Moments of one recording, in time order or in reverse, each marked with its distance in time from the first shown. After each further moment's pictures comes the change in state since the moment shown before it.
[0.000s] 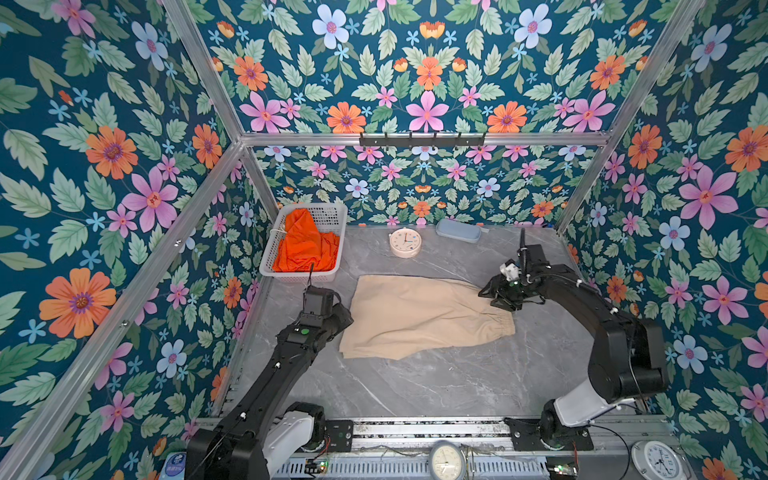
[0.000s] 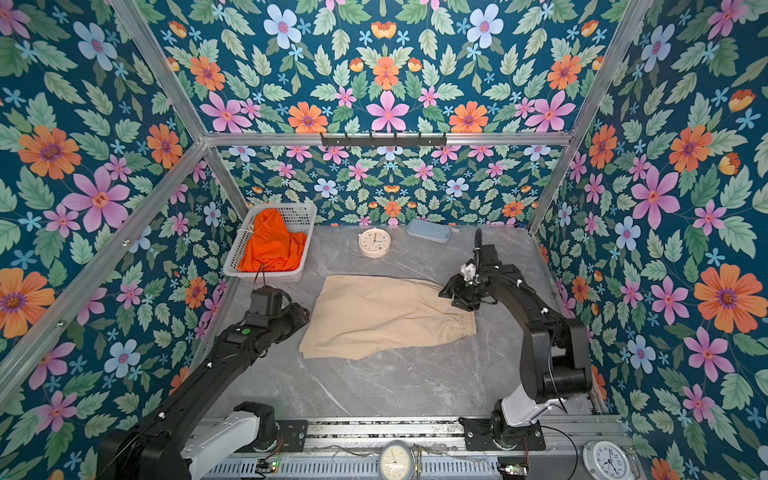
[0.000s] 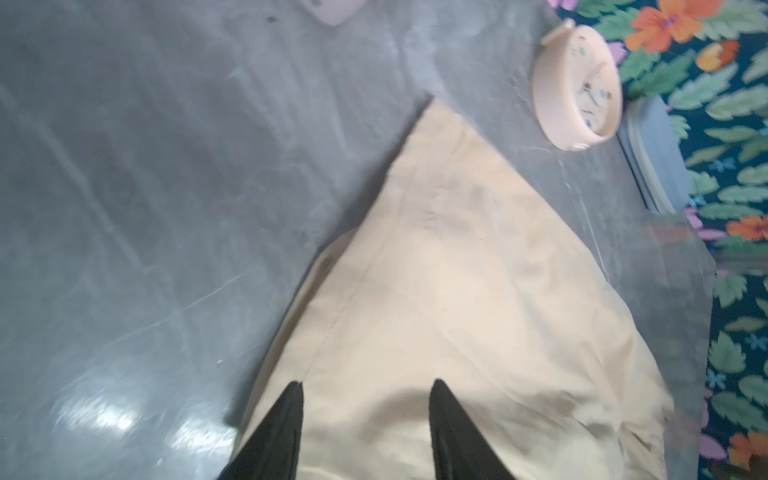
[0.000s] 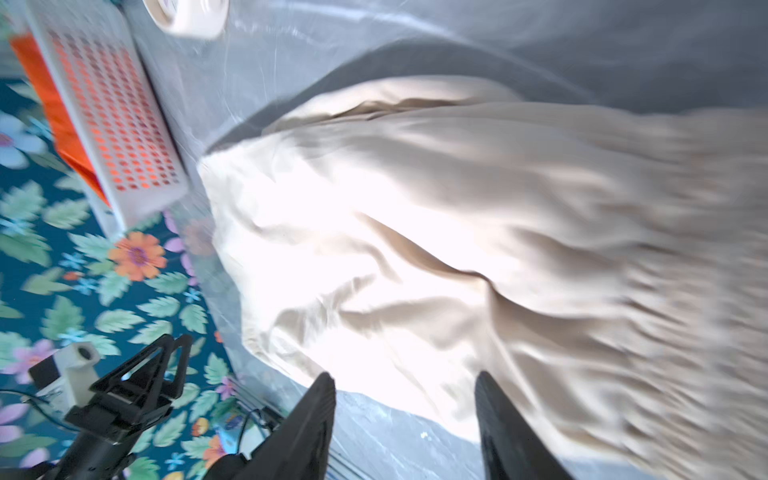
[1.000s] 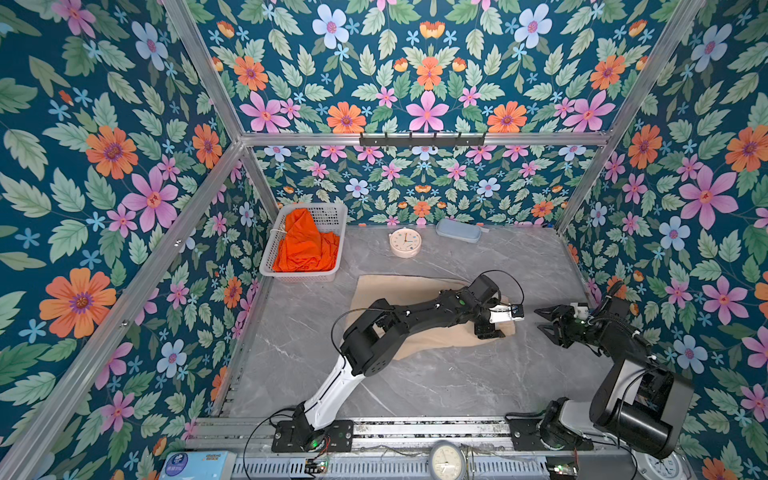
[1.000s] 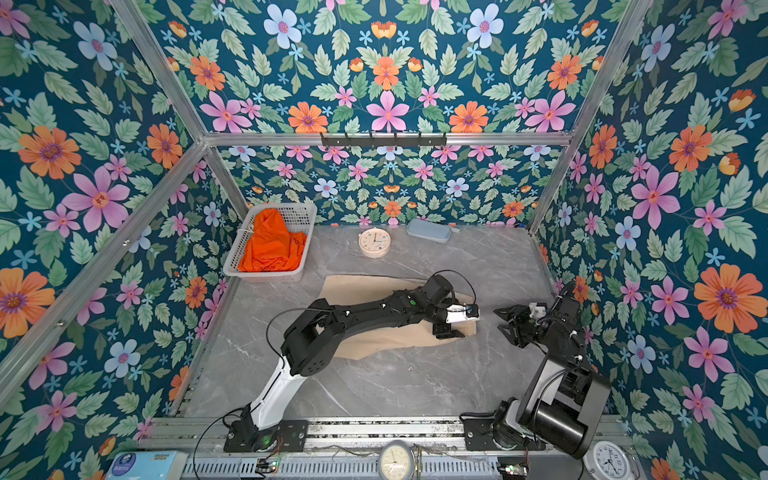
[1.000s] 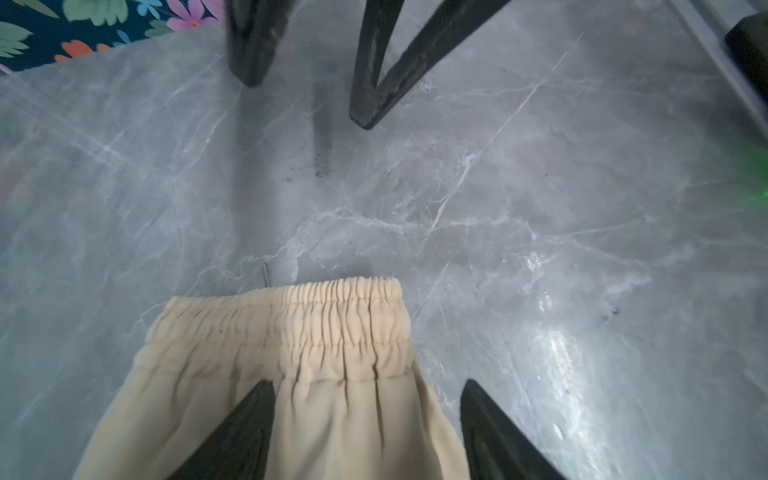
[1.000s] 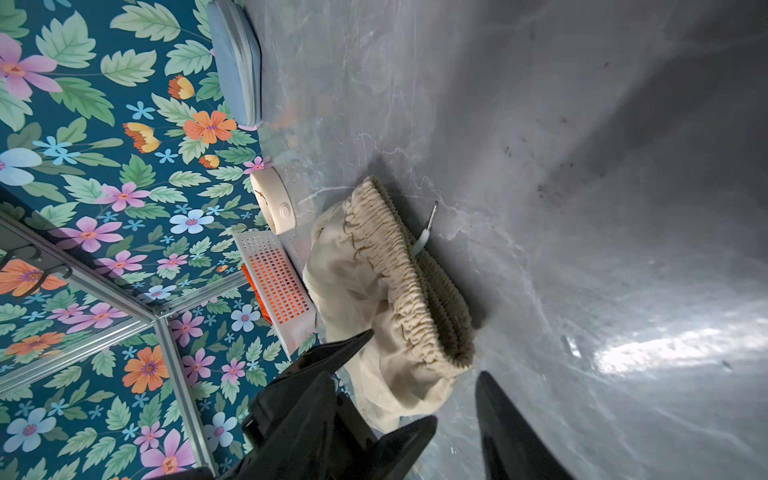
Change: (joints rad) left arm -0.763 1.247 1.075 0.194 0.340 1.316; right arm -0.601 -0.224 -0.418 0.188 -0.299 0.064
